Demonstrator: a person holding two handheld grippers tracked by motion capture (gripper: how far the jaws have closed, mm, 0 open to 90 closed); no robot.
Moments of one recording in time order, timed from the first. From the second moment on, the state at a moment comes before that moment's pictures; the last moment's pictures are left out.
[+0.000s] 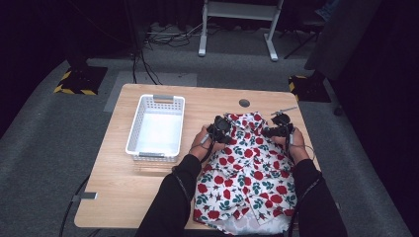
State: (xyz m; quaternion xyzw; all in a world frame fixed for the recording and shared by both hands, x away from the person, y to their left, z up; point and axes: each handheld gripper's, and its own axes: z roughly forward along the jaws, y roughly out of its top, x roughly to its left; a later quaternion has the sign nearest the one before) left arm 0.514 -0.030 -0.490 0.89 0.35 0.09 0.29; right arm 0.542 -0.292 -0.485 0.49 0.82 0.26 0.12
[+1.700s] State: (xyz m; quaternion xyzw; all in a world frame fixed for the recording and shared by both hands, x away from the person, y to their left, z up) left arm 0.395 0.009 -0.441 0.89 0.19 0.22 0.34; right arm 0.392 -0.293 -0.424 0.32 0.82 0.42 0.22
